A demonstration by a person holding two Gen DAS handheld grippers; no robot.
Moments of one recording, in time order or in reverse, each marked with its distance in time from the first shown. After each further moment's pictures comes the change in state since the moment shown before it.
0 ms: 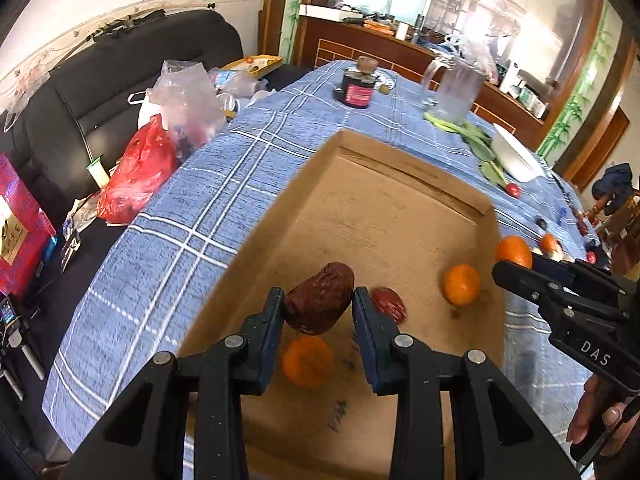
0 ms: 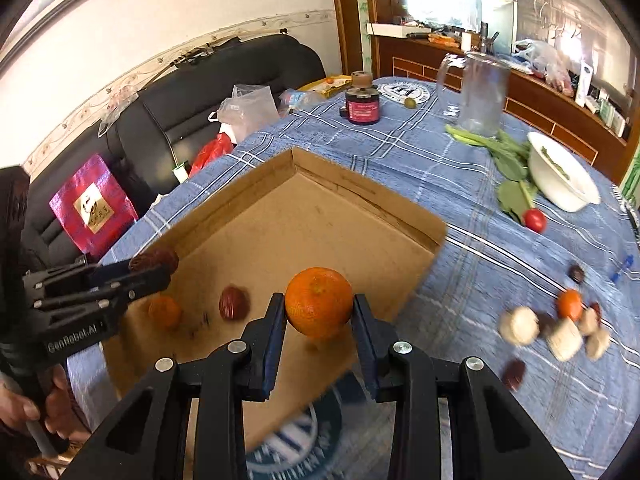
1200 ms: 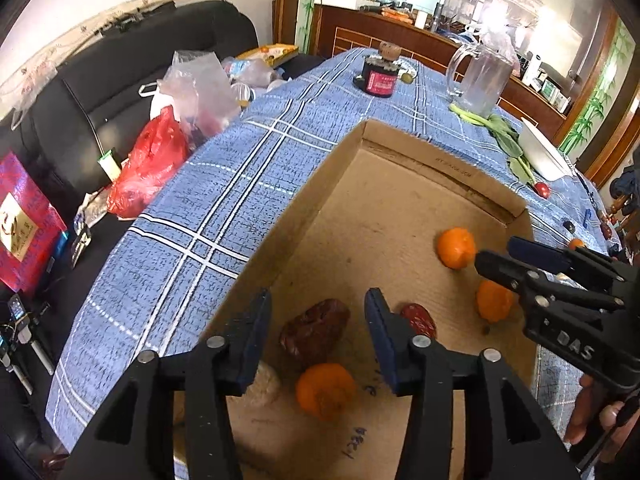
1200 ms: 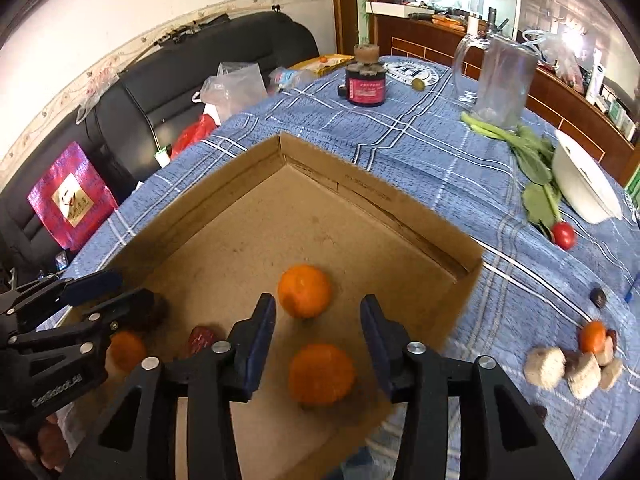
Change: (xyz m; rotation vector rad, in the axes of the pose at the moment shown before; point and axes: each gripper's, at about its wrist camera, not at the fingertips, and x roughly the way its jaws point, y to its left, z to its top) left arm 0.018 -0.001 0.006 -0.011 0.030 0.068; right arm 0.045 0.002 0.022 -0.010 0.069 -0.044
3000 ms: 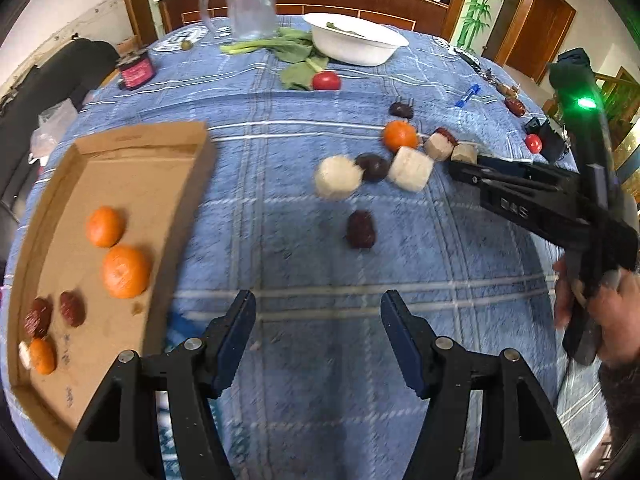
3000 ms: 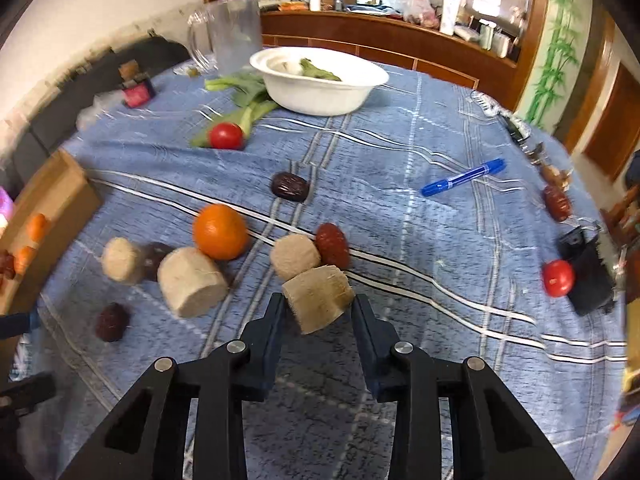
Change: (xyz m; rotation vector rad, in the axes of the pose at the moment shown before) left arm 0.018 -0.267 -0.046 0.335 0.157 -0.149; right arm -0.061 -0.265 -0.104 0.202 -0.039 -0.193
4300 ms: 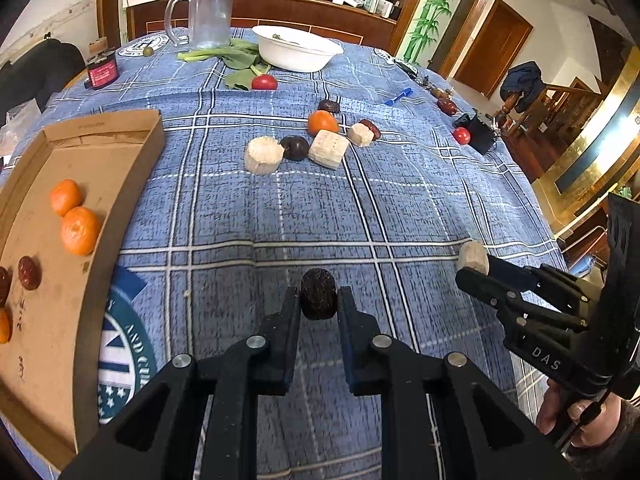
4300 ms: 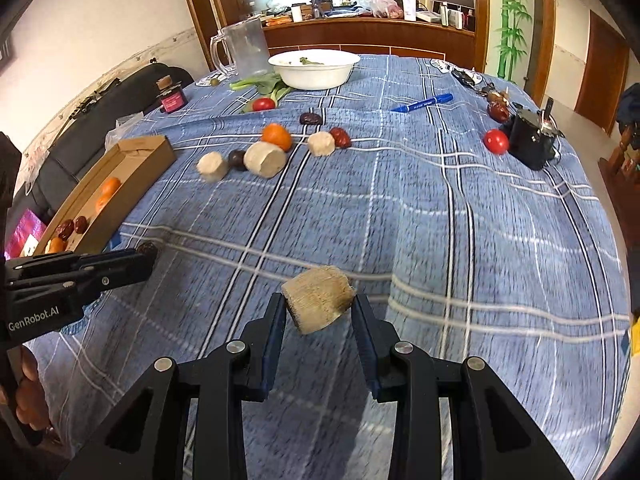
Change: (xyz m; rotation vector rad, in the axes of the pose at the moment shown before) left arm -0.031 -0.013 -0.049 0.028 -0.074 -0.194; right arm -0.104 0.022 -0.117 0.128 -0.015 0.023
